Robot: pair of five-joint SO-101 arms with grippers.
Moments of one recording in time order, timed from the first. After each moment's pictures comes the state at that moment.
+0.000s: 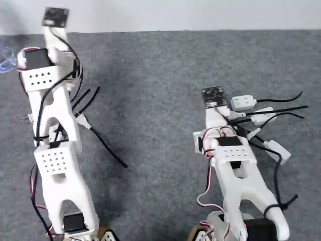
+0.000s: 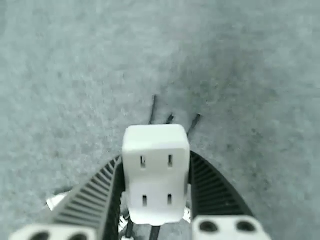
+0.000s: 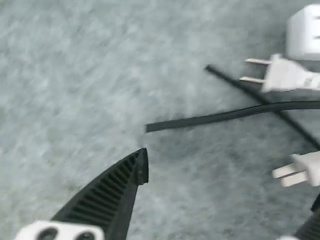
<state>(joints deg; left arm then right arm) -14.3 47.6 -70.8 99.0 -10.3 -5.5 -22.0 55.6 35.2 4.3</state>
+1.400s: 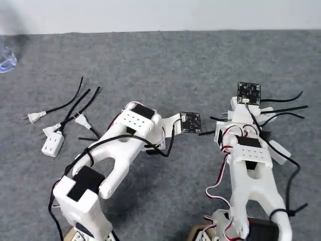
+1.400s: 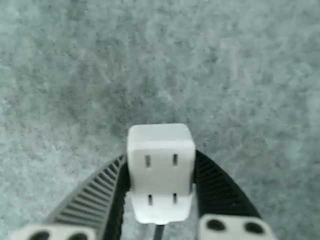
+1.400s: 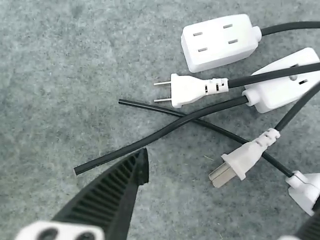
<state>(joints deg) 23.9 13.8 16.3 64.8 -53.5 5.5 -22.0 55.6 28.3 -0.4</state>
